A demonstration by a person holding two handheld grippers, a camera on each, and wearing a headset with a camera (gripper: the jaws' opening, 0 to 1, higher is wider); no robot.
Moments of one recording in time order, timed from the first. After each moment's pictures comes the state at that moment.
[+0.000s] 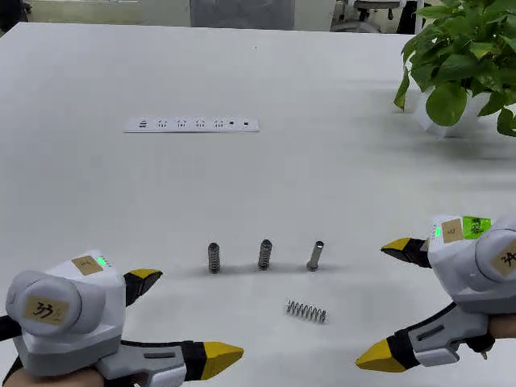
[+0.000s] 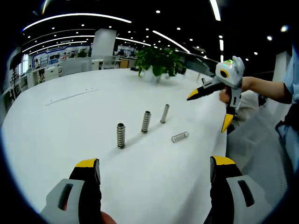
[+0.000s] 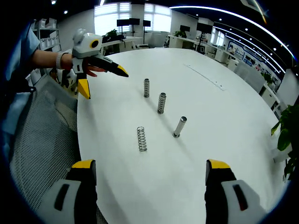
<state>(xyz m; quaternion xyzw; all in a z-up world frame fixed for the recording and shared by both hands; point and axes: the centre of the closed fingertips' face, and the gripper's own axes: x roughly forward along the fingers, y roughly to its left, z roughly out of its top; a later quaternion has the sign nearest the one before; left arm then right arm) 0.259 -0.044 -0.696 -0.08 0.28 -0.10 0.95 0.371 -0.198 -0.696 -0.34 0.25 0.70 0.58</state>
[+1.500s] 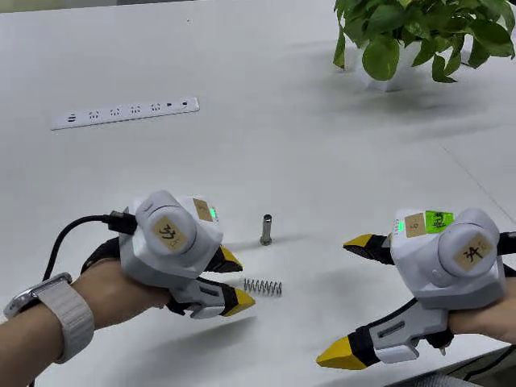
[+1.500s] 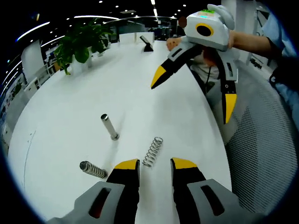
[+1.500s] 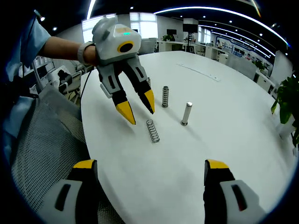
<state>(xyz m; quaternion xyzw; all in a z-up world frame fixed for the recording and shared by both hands) 0.337 -0.142 -0.720 0.14 0.38 -0.36 0.84 0.352 -0.220 -0.709 -0.27 0.27 0.69 0.61</state>
